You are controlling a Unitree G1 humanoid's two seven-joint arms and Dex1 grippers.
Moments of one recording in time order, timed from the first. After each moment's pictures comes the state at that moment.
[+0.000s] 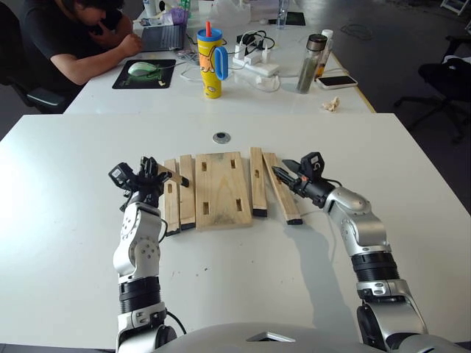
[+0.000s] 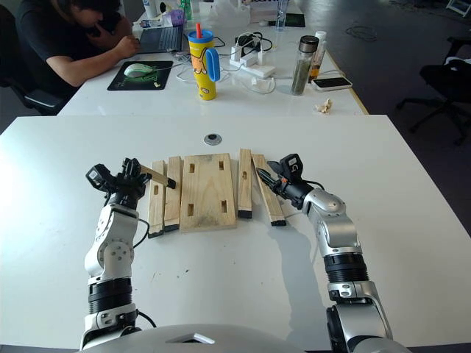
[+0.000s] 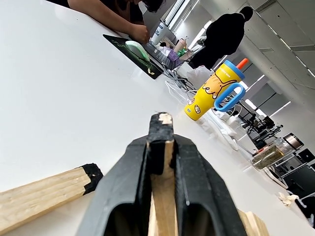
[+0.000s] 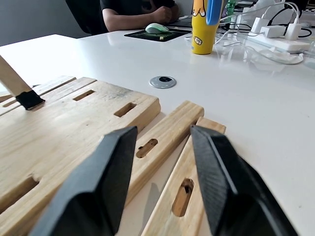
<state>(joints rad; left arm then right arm) -0.15 -0.06 0.26 -0.09 -0.53 0.26 0.12 -0.31 -0.32 0.00 0.16 0.24 0.29 0.60</state>
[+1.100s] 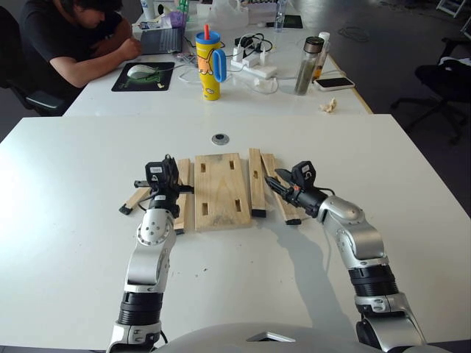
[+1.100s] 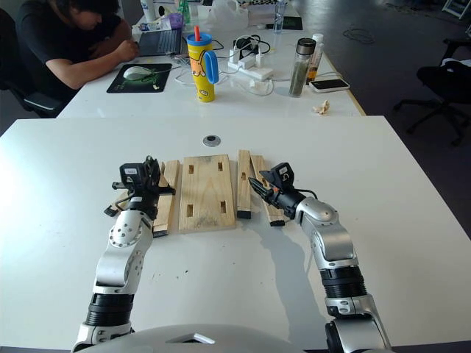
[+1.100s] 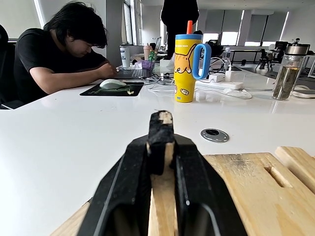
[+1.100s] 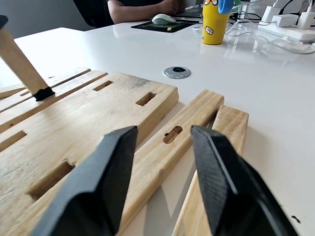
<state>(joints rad) -0.04 0.06 -0.04 -0.16 -0.04 0.20 0.09 -0.22 -0.30 0.05 0.00 0.24 0.40 0.54</state>
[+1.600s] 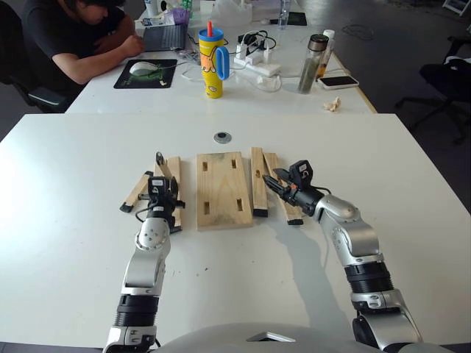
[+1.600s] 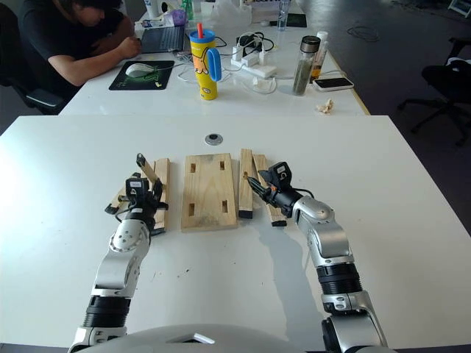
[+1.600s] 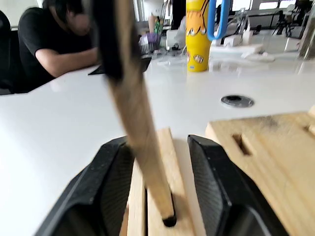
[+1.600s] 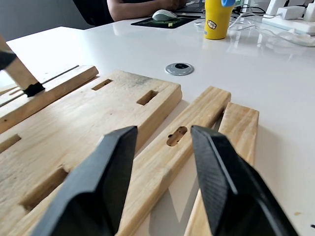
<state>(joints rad) -0.04 0.09 -0.01 -0.17 0.01 0.23 0.06 -0.24 -0.28 0.06 0.04 0.24 0.39 0.53</state>
